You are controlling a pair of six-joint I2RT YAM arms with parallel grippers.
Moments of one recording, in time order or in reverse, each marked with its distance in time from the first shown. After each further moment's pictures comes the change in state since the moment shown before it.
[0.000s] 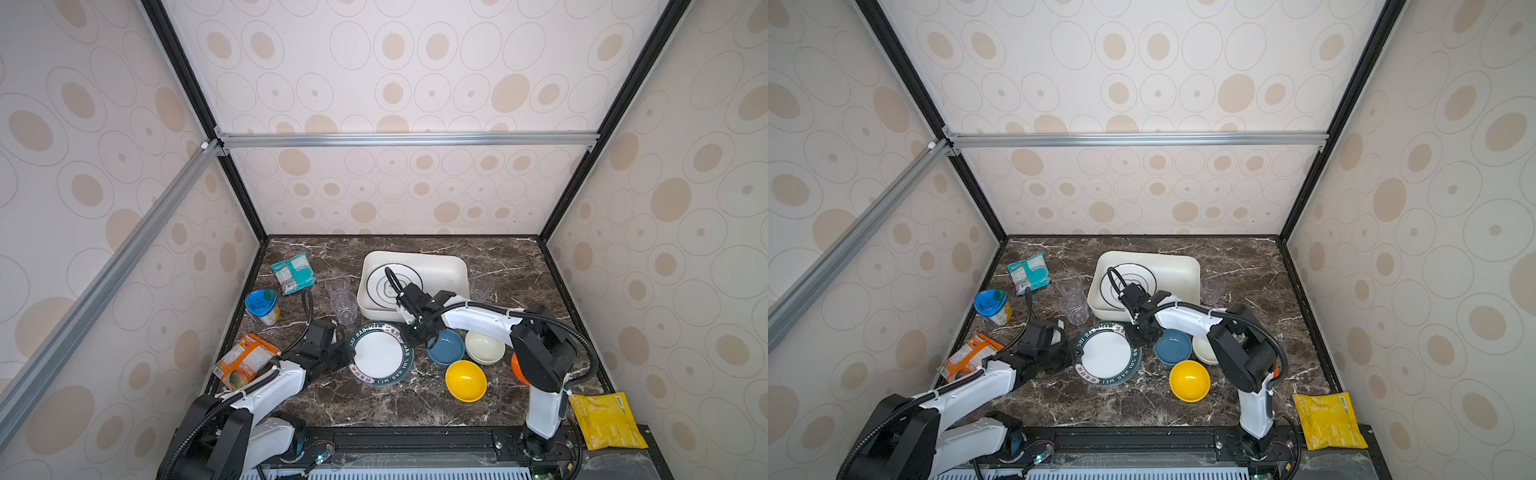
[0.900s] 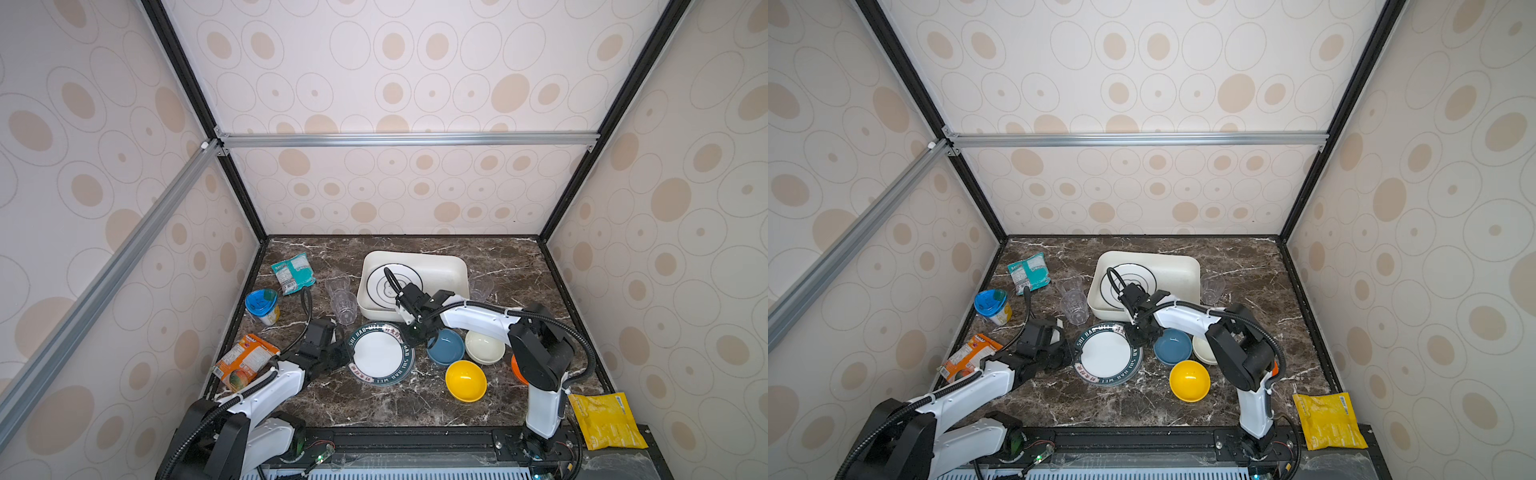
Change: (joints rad) left arm 0.000 -0.022 0.009 -0.034 -0.022 0.001; right arm -0.002 0.014 0.009 -0.009 -0.019 -0.016
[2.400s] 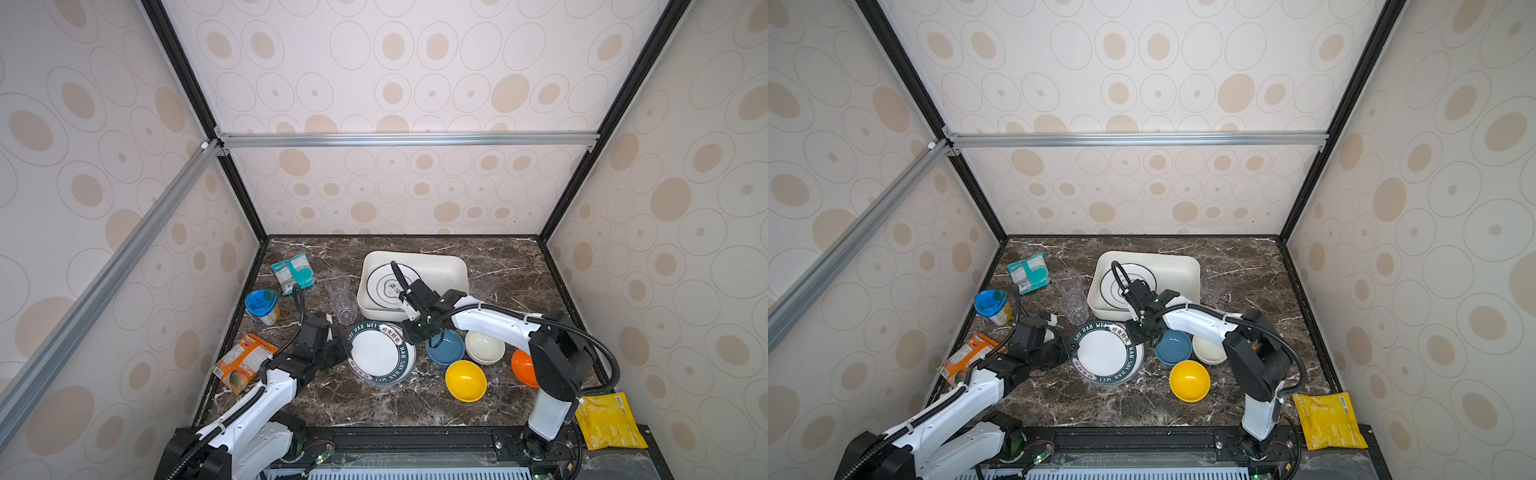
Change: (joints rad) left arm 0.000 -0.167 0.031 -0.089 -0.006 -0.030; right arm -0.020 -0.144 -0.053 0.042 0.011 0.027
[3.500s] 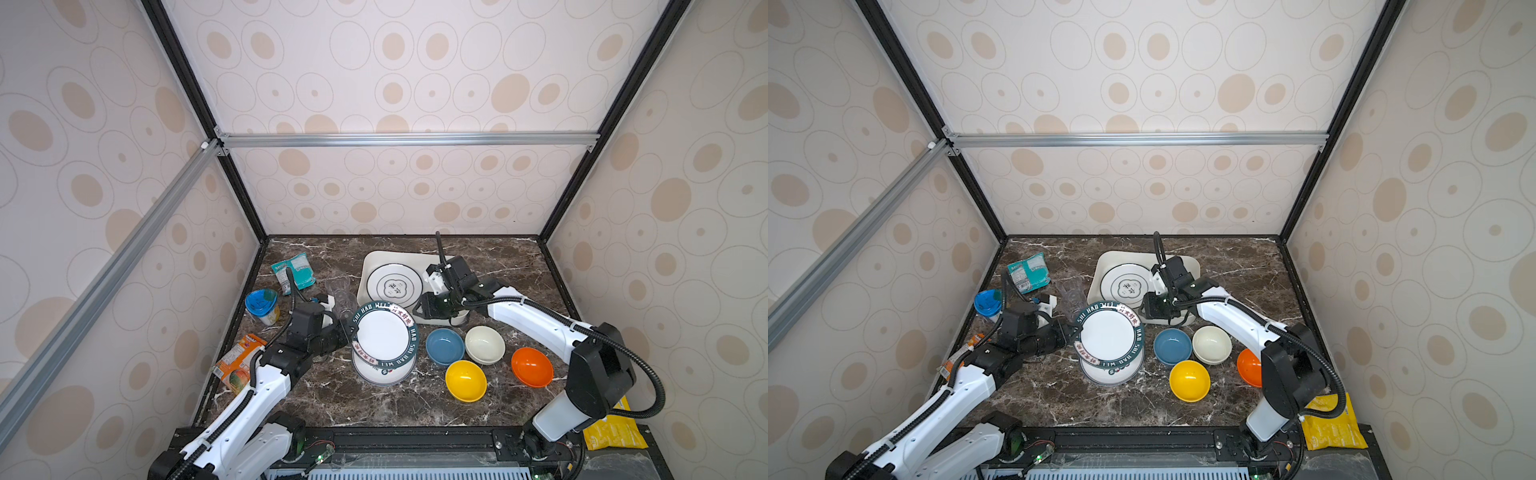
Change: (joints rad) left arm 0.023 -0.038 0.164 -0.021 0.125 -0.013; right arm -0.201 -0.169 -0.049 0.093 -0.236 0.121
